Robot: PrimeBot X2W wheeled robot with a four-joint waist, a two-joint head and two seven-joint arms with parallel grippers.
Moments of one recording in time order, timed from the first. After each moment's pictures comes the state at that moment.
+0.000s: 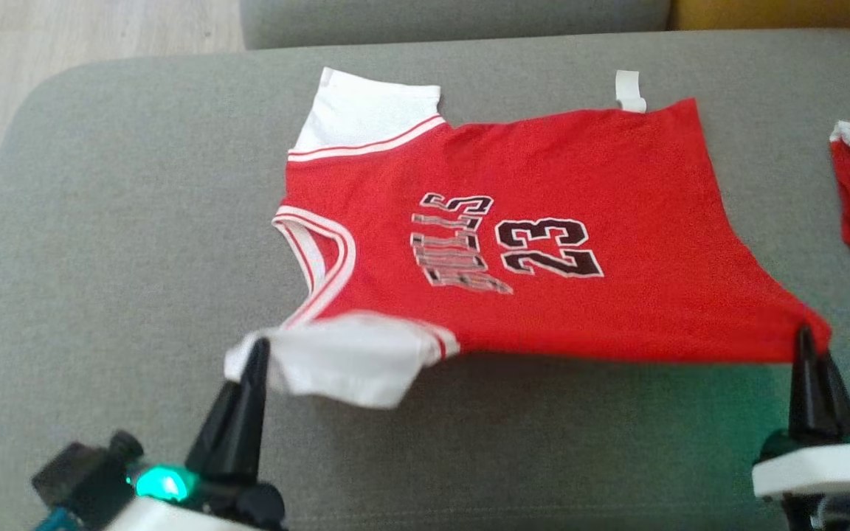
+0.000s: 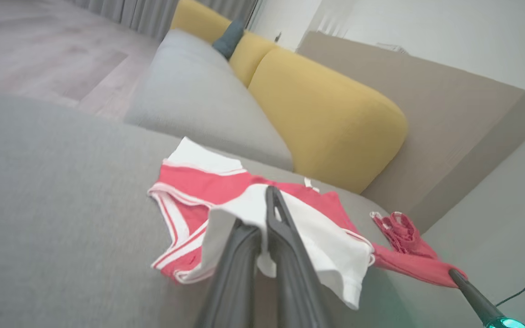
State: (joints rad) left arm 0.21 0.28 -0.36 -0.38 -0.63 0.11 -0.17; right arm 0.10 -0.04 -0.16 0.09 0.30 0.13 -0.13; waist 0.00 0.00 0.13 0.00
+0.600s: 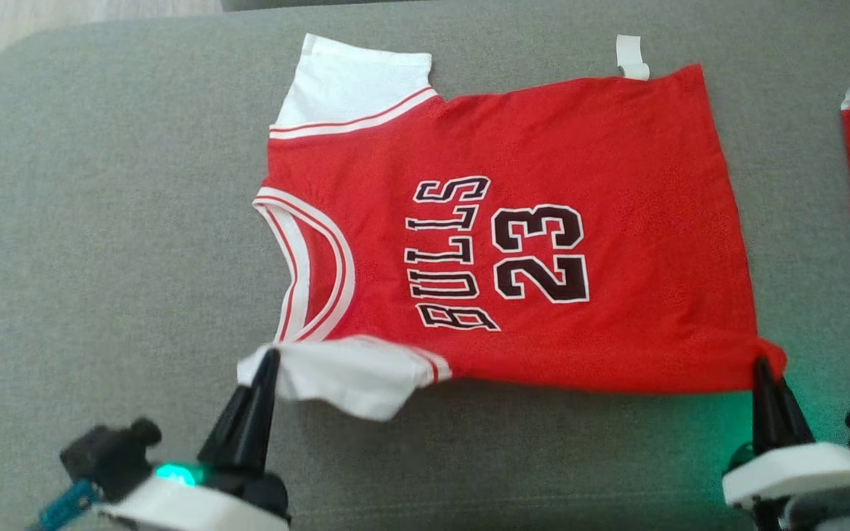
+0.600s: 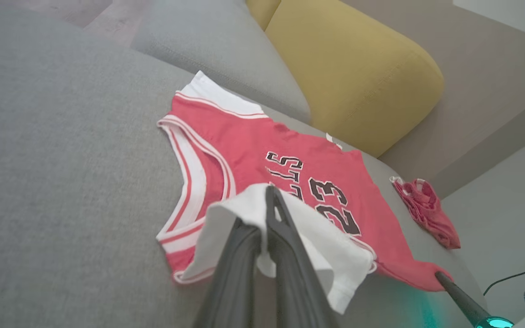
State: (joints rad) left arm 0.19 0.27 -0.38 -0.24 -0.69 0.07 -0.15; right arm 0.08 -0.04 -0.12 0.26 0.37 0.13 -0.09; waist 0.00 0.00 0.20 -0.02
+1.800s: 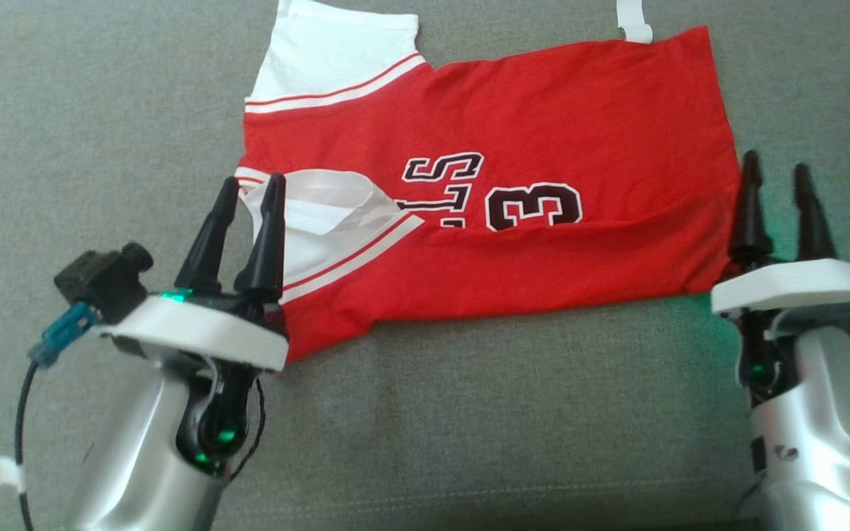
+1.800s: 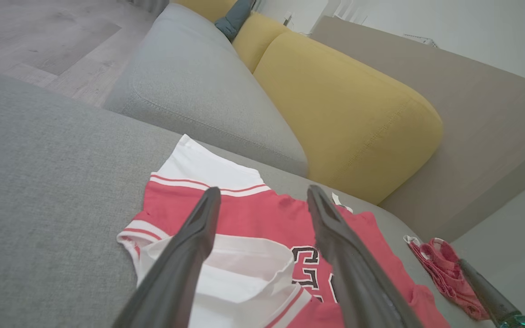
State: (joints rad) left arm -0.30 0.17 -0.35 0.18 -0.72 -0.04 -0.22; right arm -0.42 -0.04 -0.11 0.53 0.34 0.13 -0.21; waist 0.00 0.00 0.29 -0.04
